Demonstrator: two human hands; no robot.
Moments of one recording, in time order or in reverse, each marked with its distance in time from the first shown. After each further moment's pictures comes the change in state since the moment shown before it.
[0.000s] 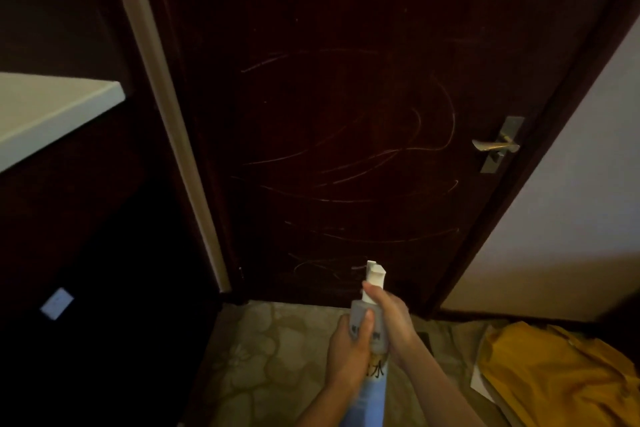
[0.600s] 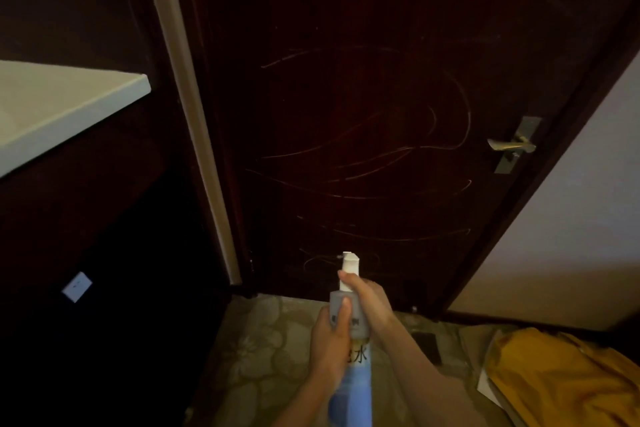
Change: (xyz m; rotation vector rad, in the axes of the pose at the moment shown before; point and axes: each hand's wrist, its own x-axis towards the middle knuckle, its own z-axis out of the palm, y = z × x) left_hand -0.001 -0.015 -0.031 -0.172 0.102 -0.030; right_hand -0.005 -0.005 0.043 -0.114 -0.143 0.014
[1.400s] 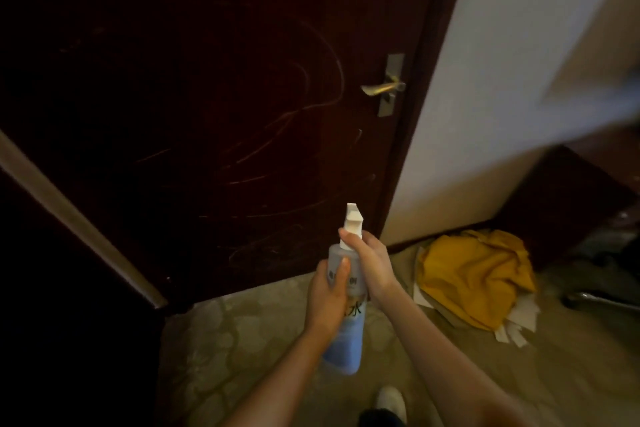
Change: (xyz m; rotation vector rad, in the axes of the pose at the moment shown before) left_hand 0.001 0.028 0.121 0.227 -0.386 0.170; right_hand -0.019 -0.015 -0.132 0.249 0.351 -0.162
